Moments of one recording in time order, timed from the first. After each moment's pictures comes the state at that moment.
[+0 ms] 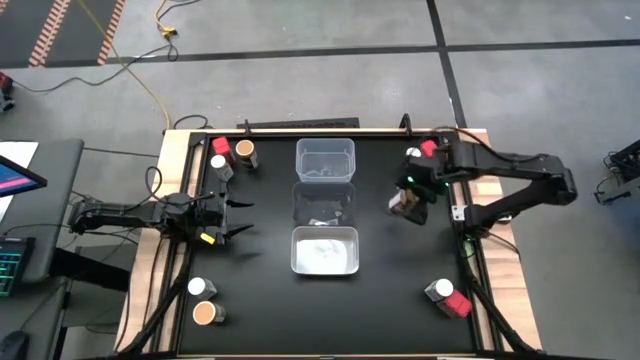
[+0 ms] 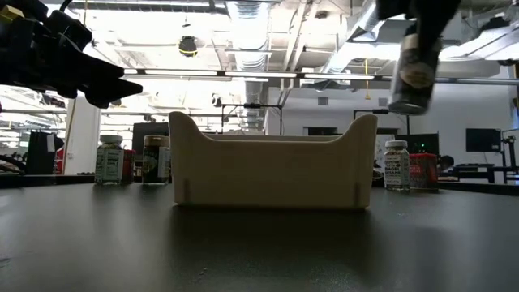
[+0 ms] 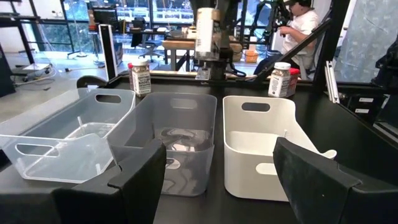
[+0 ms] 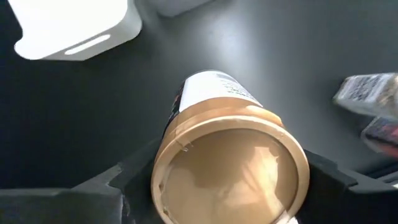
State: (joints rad) left arm -0.02 0.11 0.02 0.04 -0.12 -0.03; right arm -0.10 1.26 1.35 -1.40 0.05 0.28
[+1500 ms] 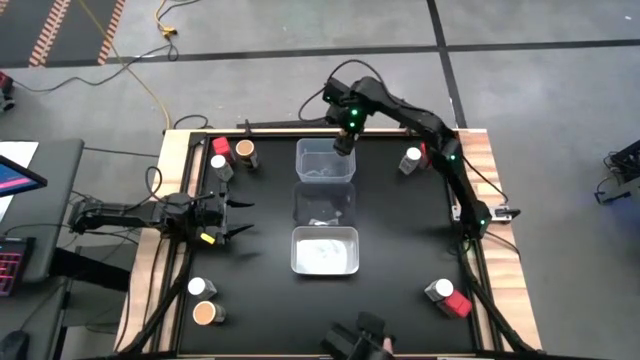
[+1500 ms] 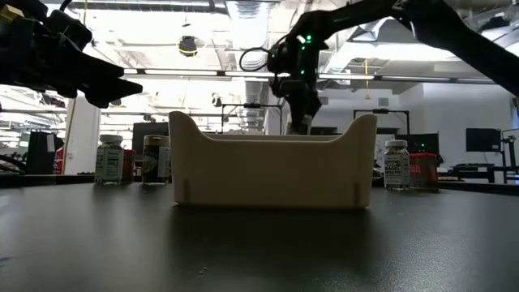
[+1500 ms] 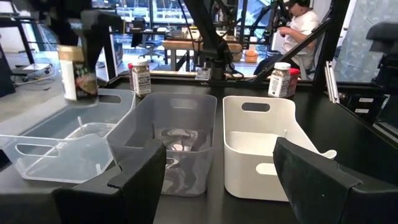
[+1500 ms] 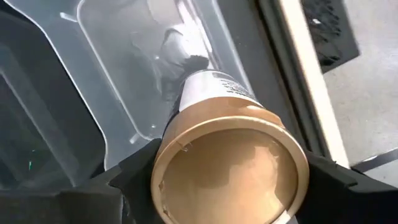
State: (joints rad) left arm -0.02 0.11 0.02 0.04 -0.12 -0.03; right arm -0.60 2.26 2.30 -1.43 -0.02 -0.19
